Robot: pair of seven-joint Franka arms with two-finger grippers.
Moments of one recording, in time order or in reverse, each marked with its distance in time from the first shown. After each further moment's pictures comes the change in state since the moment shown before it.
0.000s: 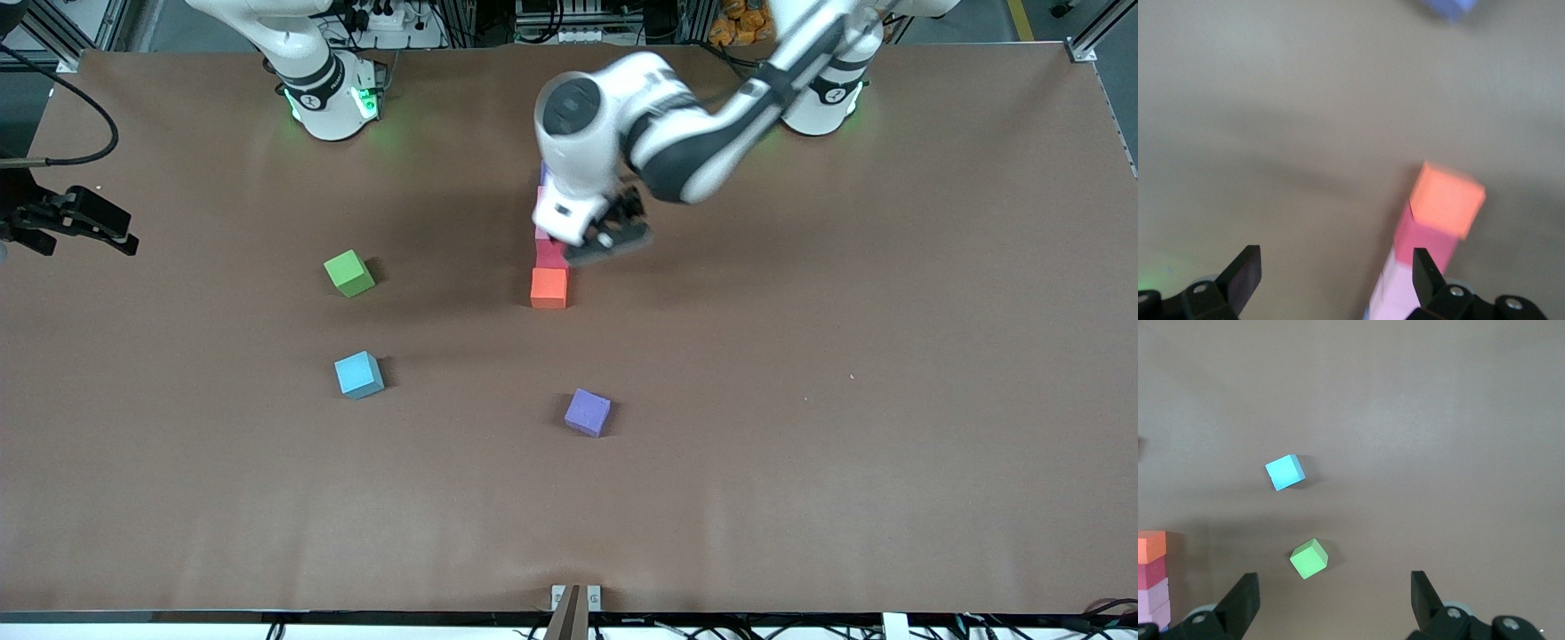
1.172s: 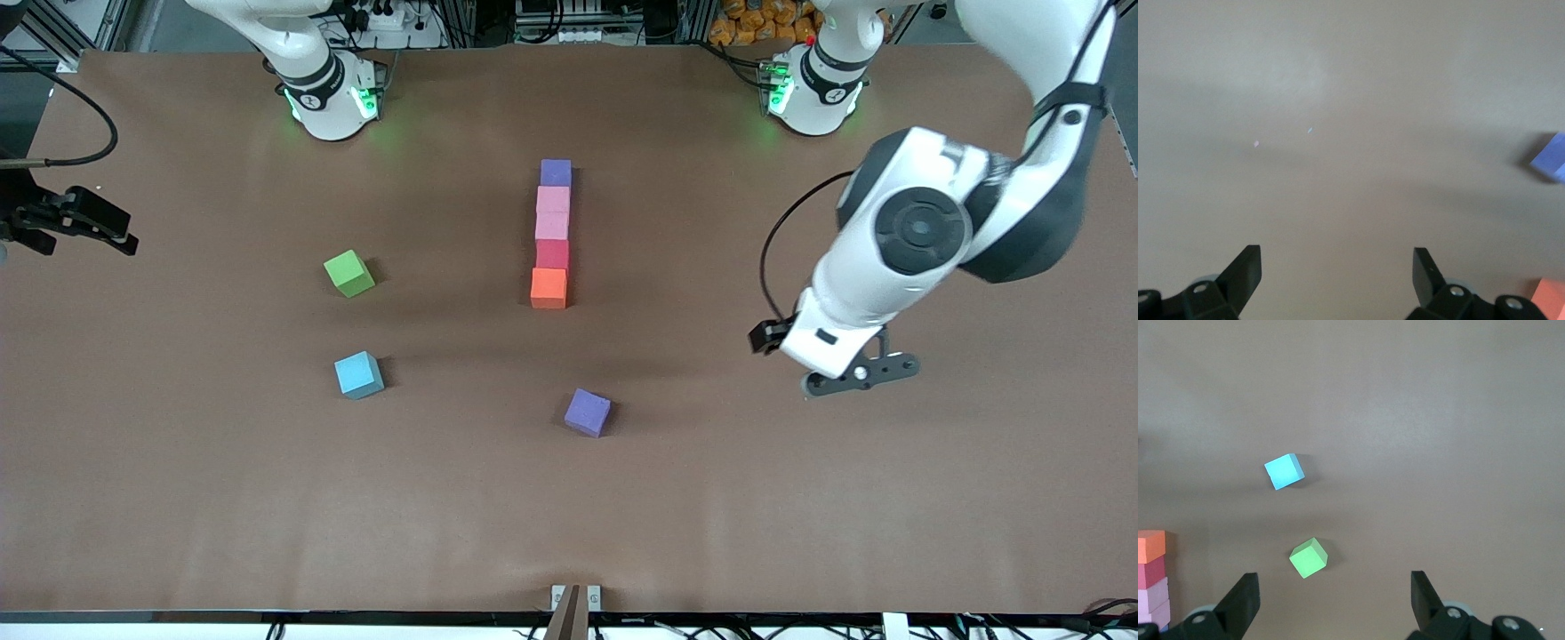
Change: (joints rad) left arm 0.384 -0.074 0.070 0.127 -0.053 -0.178 0.602; right arm -0.001 0.000 -0.002 -0.001 0.000 -0.002 0.000
